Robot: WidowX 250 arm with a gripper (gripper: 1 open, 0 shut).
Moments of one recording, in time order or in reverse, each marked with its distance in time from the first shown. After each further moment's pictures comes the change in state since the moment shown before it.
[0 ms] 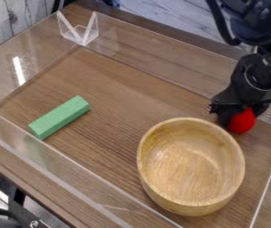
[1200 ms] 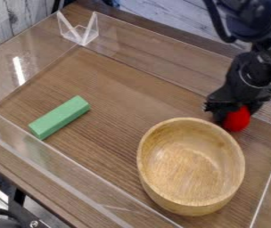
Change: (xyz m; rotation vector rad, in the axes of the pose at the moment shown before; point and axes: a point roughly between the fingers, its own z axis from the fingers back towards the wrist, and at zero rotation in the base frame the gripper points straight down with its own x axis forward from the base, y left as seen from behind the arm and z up) arm 0.012 0.016 -0.002 0.050 0.022 0.034
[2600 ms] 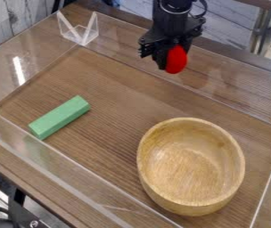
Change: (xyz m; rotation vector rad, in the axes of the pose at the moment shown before) arm 0.096 0.074 0.038 -0.036 0.014 0.249
